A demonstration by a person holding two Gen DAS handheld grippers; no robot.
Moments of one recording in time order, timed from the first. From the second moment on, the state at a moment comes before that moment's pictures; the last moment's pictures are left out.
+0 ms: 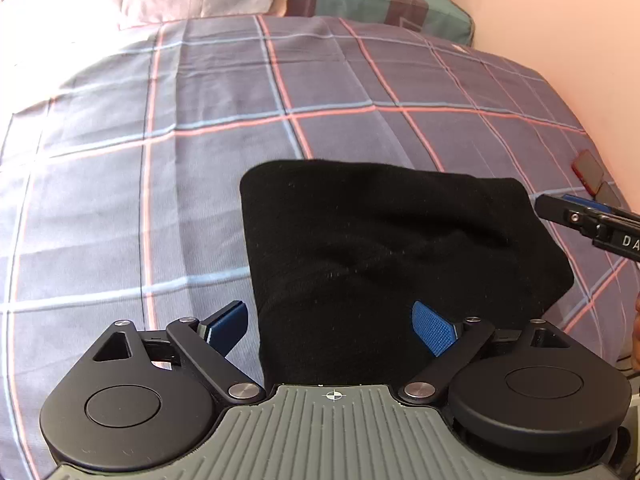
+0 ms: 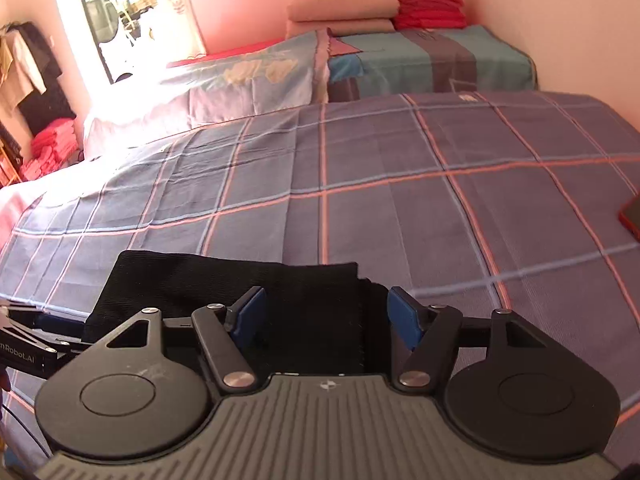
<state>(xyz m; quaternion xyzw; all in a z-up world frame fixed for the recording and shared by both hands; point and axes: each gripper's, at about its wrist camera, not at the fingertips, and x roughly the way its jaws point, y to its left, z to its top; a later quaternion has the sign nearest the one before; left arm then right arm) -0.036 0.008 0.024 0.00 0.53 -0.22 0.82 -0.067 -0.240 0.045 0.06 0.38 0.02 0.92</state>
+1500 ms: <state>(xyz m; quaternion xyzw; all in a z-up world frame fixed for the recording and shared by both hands) -0.110 0.001 0.028 0.13 0.58 -0.13 0.80 -0.126 -0.221 0.007 0.04 0.59 -0.03 0.81</state>
